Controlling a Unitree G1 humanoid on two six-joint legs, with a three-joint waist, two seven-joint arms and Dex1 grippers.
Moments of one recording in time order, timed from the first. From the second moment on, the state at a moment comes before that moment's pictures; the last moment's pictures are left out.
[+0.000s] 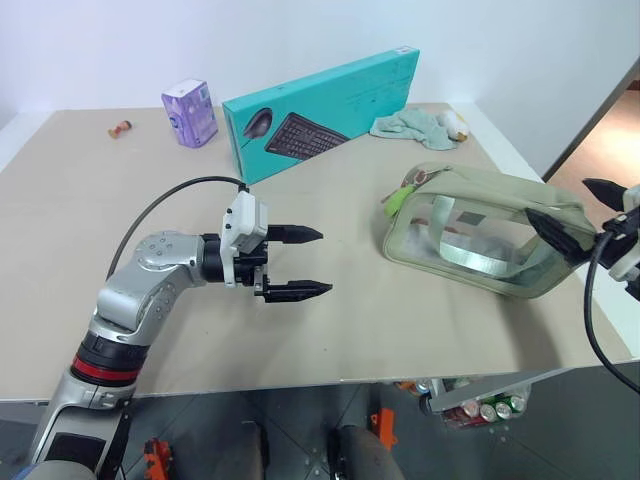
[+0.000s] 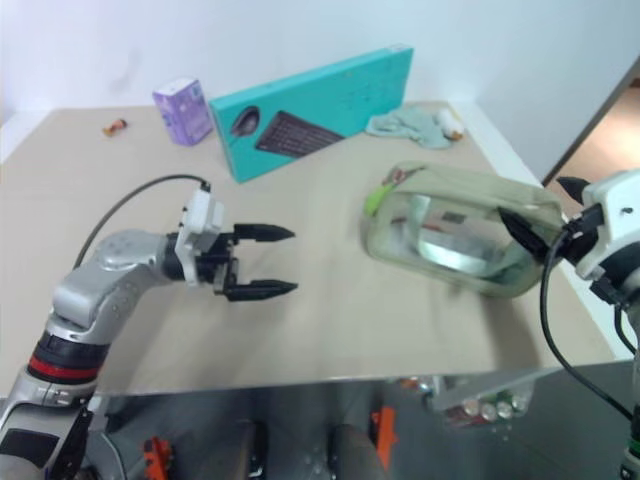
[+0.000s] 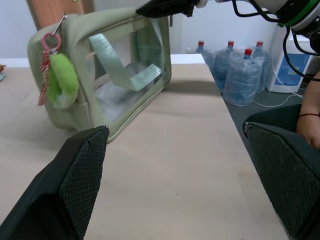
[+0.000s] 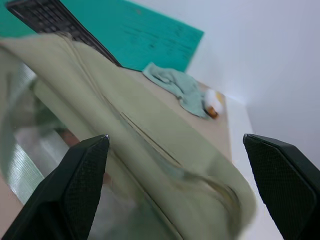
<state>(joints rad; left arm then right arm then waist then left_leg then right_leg) -0.58 0.53 -0.13 -0.18 -0.56 0.45 -1.13 -0.15 -0.88 -0.58 -0.14 0.40 0.34 0.70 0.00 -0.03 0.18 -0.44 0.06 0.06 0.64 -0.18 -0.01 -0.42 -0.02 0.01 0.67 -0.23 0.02</state>
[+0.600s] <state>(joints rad) -0.52 0.54 -0.12 -0.26 -0.56 0.47 -1.06 -0.14 -0.88 -0.55 -0.01 0.41 0.37 0.74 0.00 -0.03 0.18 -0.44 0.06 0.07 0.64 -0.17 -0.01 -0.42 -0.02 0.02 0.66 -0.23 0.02</state>
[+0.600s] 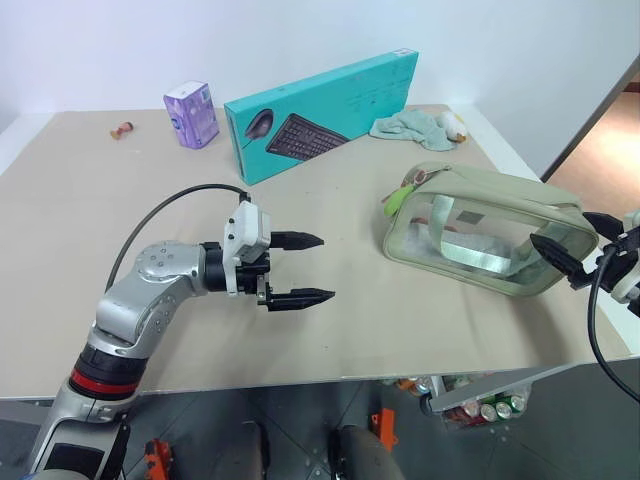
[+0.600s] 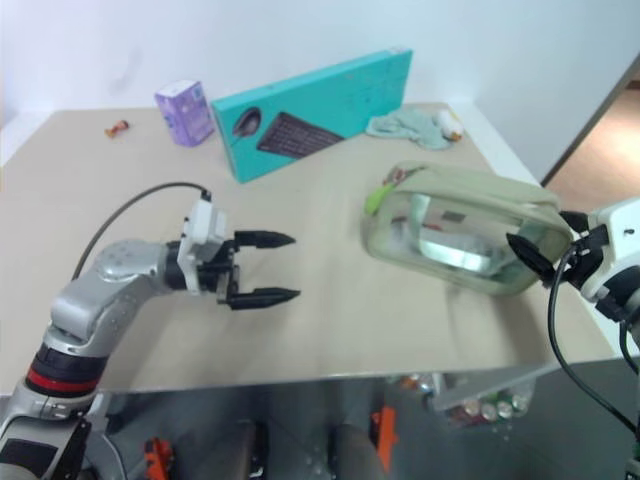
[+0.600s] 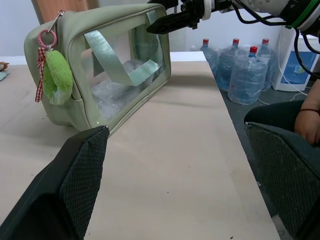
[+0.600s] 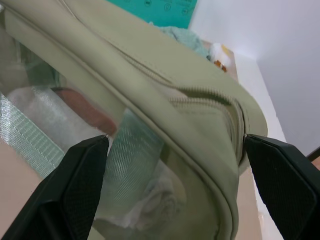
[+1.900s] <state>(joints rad) -0.22 0.69 0.24 -0.32 -0.66 0.55 -0.95 -0.60 -0.64 -0.02 -0.21 0.52 0.48 0.86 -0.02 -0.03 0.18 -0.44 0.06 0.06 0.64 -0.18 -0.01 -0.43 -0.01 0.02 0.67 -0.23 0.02</state>
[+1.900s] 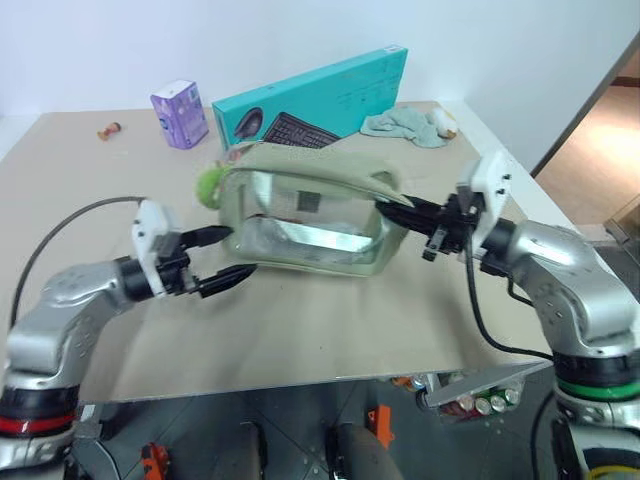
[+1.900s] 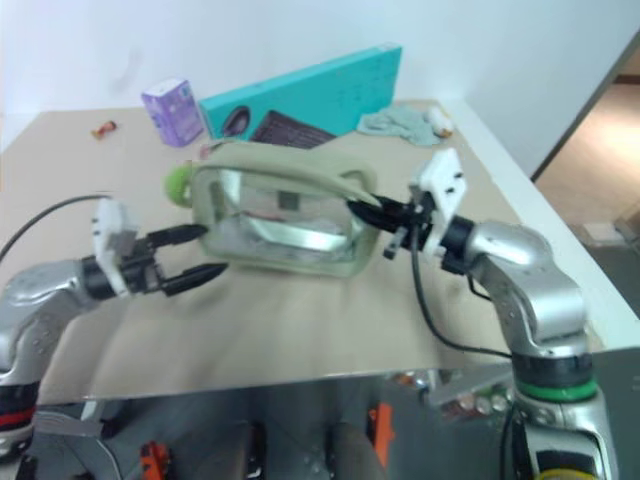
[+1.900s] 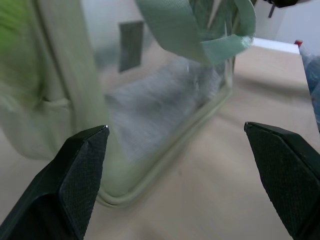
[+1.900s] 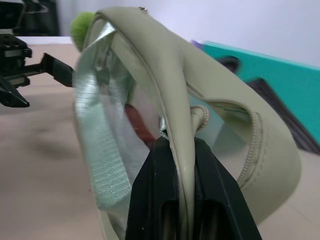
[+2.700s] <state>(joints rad) 0.09 0.70 0.45 -0.59 -0.77 0.57 -0.77 -0.78 -0.57 0.11 0.17 0.35 0.20 1.13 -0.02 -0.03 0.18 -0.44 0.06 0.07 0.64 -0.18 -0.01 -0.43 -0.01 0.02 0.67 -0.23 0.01</state>
